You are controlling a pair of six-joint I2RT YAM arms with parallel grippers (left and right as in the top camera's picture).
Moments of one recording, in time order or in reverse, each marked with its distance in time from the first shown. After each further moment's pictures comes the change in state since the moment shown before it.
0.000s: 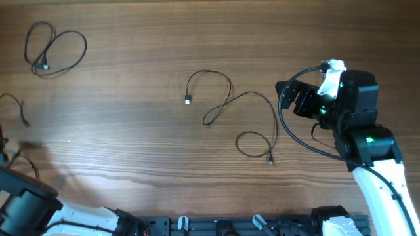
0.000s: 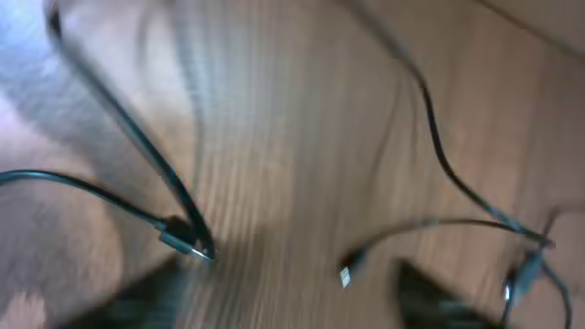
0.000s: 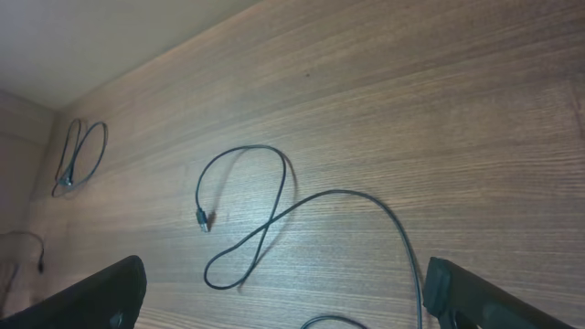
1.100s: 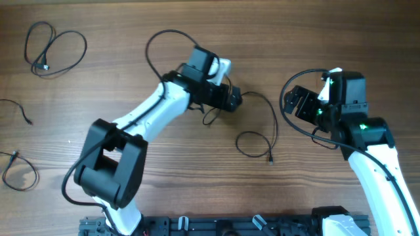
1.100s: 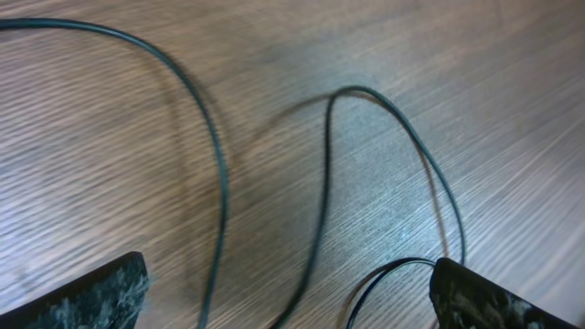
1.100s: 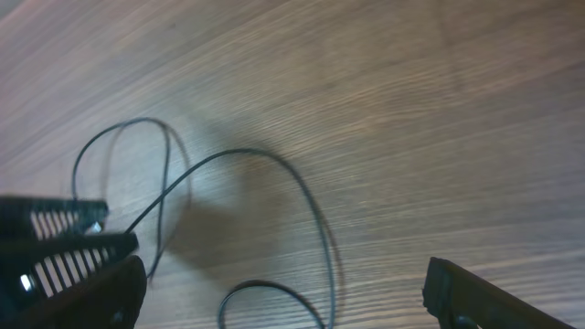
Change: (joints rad) left arm -1.542 0.015 0.000 0.000 0.283 0.620; right arm -0.020 0.096 0.000 -0.152 0.196 0.049
